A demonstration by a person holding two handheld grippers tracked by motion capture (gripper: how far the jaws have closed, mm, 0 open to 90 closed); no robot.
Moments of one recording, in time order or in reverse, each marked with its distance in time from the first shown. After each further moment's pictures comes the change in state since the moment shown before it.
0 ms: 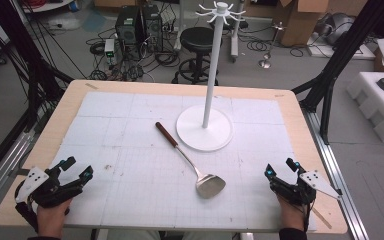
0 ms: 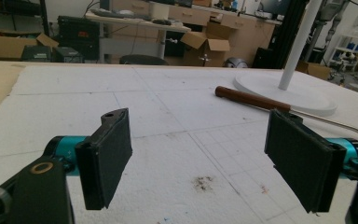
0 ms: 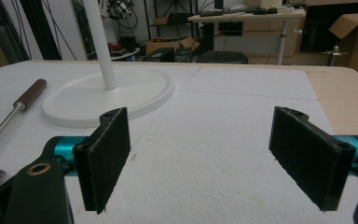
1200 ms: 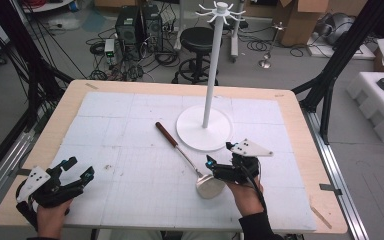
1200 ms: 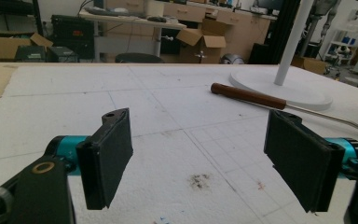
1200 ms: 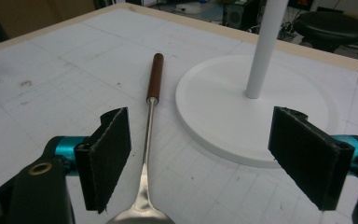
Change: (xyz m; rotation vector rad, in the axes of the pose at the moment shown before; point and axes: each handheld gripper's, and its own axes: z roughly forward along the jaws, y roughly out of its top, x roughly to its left) left arm -0.001 0.000 0.001 0.012 -0.020 0.019; right arm 0.141 0.072 0.075 0.284 0.289 -0.160
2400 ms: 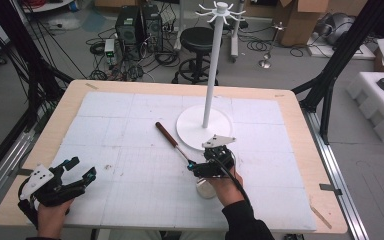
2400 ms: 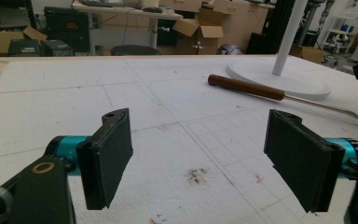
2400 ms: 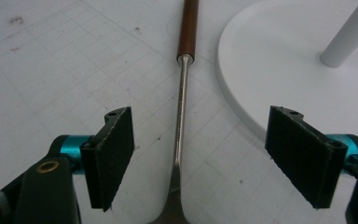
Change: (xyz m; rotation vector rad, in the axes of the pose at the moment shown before) left arm -0.001 0.001 0.004 0.042 -0.014 0.017; right arm 0.019 0.003 0.064 0.265 0.076 -0.053
